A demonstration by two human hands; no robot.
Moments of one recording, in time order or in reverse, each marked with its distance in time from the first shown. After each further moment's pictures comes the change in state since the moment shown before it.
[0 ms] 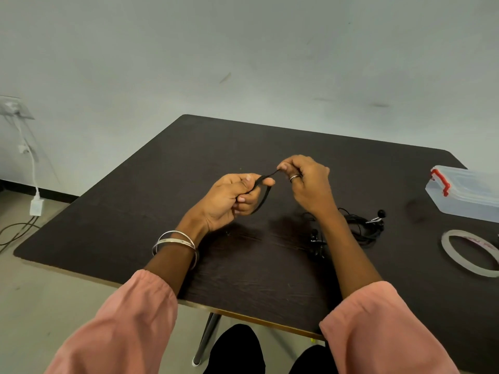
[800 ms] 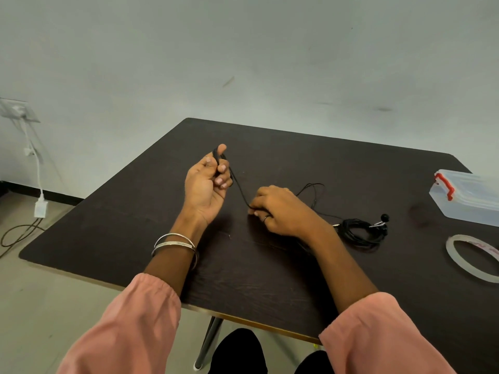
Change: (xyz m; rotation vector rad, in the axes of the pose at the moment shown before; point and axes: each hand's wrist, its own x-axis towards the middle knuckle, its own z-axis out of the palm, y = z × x) left_hand 0.006 0.015 -0.023 -0.337 0.498 0.348; right_hand -0.011 -0.031 0.021 -0.415 -0.691 -0.294
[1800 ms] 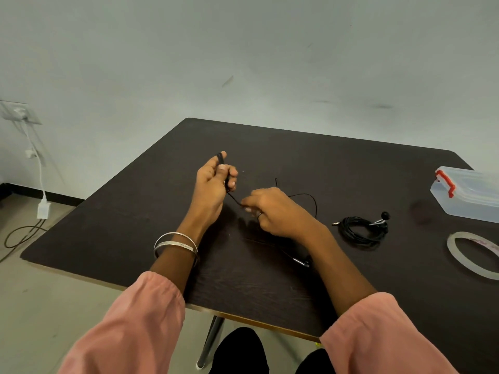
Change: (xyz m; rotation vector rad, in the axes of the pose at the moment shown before) left_hand 0.000 -0.015 0.002 0.422 0.114 0.069; right_hand 0.000 -0.017 -0.002 0.139 0.020 -0.041
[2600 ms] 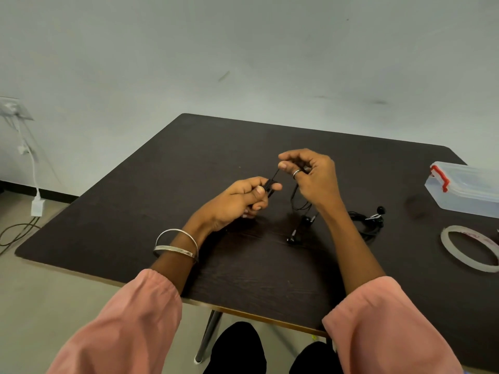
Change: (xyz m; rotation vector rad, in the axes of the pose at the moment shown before) left_hand -0.025 -0.002 0.012 0.264 -0.746 -0.177; right_hand -0.015 0.049 -0.021 0.636 0.765 0.261
